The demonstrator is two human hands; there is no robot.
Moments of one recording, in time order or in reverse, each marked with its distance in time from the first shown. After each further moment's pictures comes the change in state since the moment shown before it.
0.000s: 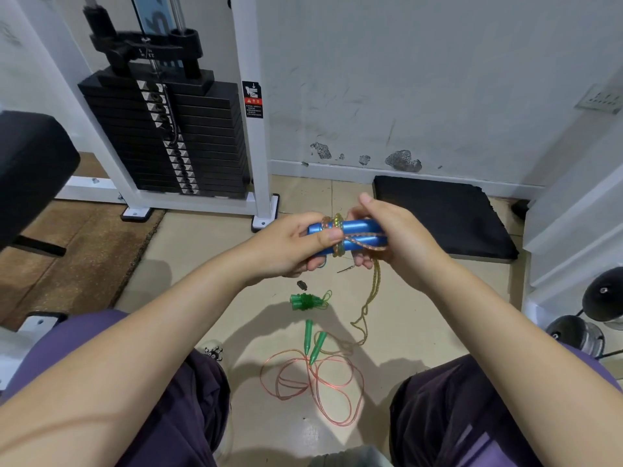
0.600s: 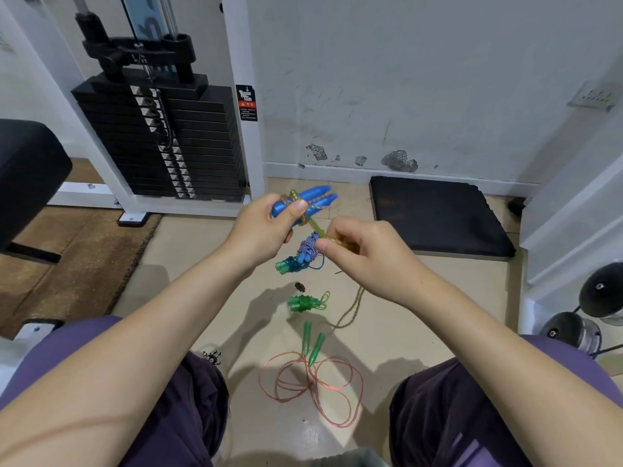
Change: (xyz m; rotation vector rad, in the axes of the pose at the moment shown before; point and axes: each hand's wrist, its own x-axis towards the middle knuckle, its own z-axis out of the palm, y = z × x) left_hand 0.013 -0.007 -0.011 0.133 0.546 -0.075; right_hand -0.015 0.002 0.017 -0.740 0.013 -0.439
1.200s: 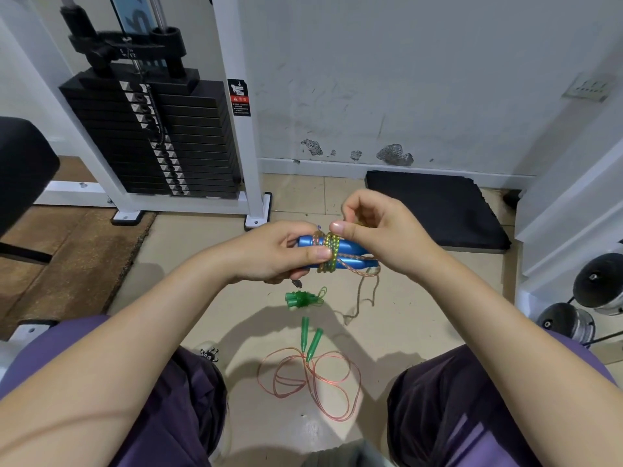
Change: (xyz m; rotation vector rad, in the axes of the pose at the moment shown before) left_hand -0.021 0.015 -0.006 0.065 -0.696 0.049; right_hand 0.008 0.015 -0.019 0.343 0.004 0.175
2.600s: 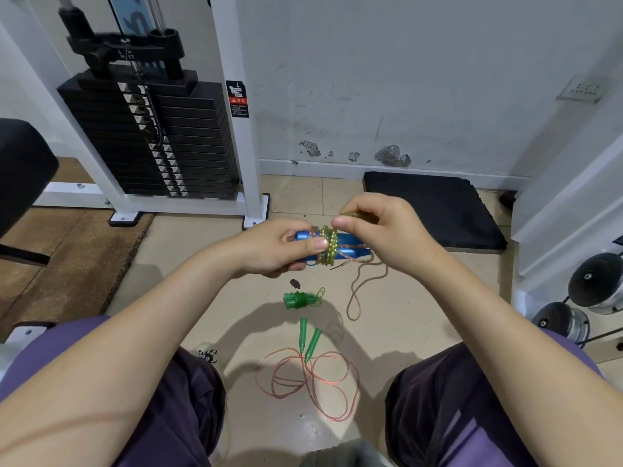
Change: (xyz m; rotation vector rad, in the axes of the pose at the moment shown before) left_hand 0.015 -0.012 -0.003 -0.028 0.084 -0.100; right_hand 0.005 0.007 -0.005 -0.216 0.081 -0.080
